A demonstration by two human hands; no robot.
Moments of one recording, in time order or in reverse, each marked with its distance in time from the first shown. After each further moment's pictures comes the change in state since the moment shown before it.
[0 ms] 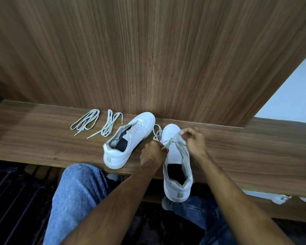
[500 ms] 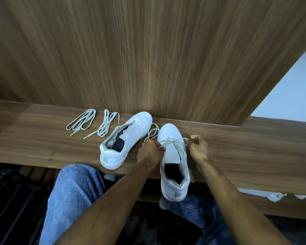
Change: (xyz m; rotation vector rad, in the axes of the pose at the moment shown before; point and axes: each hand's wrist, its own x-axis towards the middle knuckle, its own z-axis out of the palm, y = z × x) left_hand 0.006 -0.002 0.001 -0.026 -0.029 0.015; right_hand -0.008 0.025 -0.015 0.001 0.162 0.375
